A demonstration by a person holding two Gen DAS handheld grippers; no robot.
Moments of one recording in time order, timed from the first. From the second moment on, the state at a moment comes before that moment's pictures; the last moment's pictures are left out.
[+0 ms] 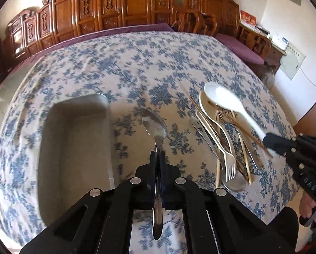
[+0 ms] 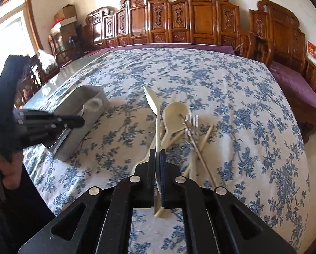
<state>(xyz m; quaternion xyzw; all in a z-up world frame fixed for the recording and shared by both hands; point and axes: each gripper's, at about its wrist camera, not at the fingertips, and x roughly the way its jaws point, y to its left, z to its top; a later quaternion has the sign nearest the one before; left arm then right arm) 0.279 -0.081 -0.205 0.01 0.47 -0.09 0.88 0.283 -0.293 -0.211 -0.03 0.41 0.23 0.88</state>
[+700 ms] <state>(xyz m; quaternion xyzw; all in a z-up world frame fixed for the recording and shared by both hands) 0.322 0.022 -0.259 0.02 0.55 -0.04 0.84 0.293 -0.193 -0.198 -0.03 0.40 0.28 0.87</state>
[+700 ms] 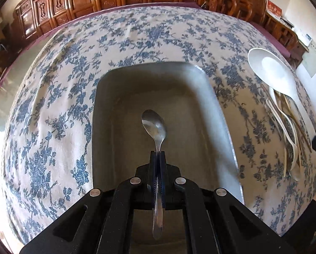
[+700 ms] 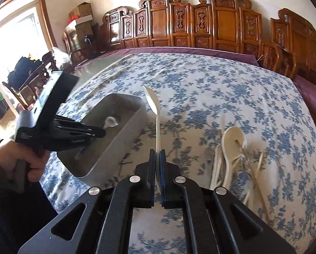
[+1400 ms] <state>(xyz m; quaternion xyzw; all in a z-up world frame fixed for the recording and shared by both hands) 0.286 0.083 -0.199 -0.01 0.44 -0.02 0.90 0.285 -0.114 -0.198 -0.03 0.44 0.27 0.86</state>
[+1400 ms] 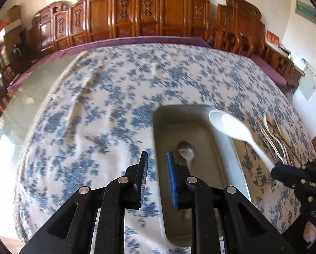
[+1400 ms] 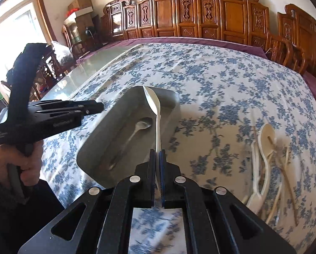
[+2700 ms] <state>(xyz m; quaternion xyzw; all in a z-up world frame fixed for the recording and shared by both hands) 0.283 0.055 -0.184 -0.02 0.42 -0.07 0.91 0.298 -0.197 -0.193 -0.06 0.43 0.17 0.89</state>
